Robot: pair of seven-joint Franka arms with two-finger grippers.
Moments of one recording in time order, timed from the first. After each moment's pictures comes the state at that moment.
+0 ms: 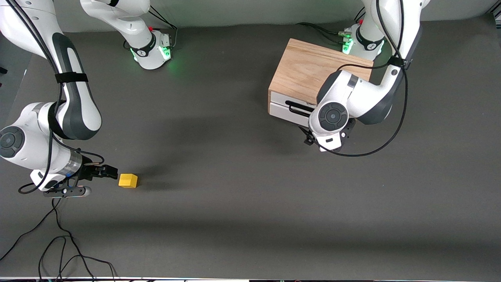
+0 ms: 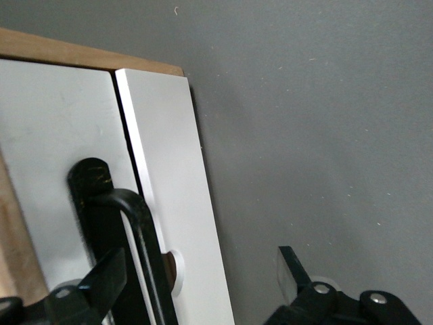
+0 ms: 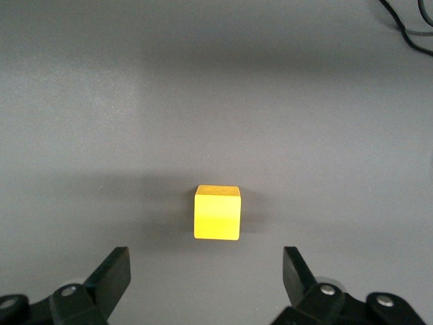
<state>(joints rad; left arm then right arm) -0.34 0.37 -0.20 -1.86 -0.03 1.91 -1.58 0.03 0.38 -0.06 -1.77 0.02 2.18 -0.05</state>
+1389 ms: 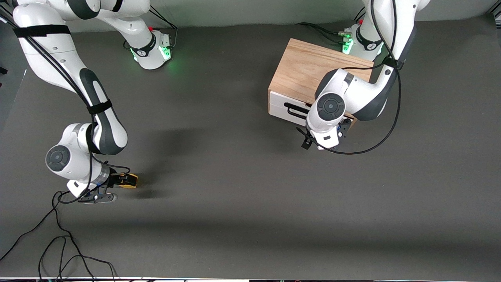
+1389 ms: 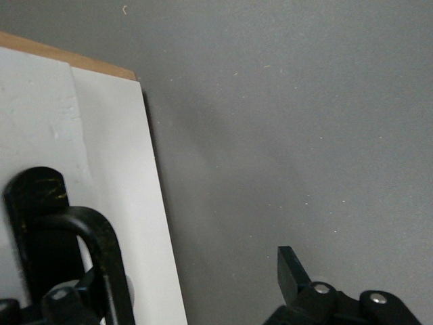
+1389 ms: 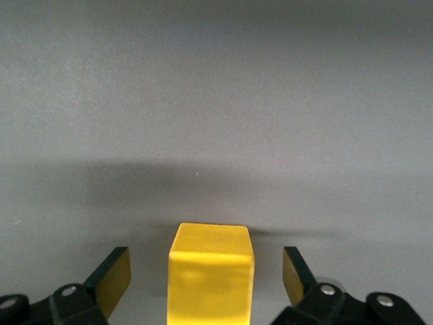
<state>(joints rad) -0.35 0.35 -0.21 -1.96 0.02 2.14 -1.62 0.03 0.58 -0.06 -1.85 0.02 2.47 -0.07</state>
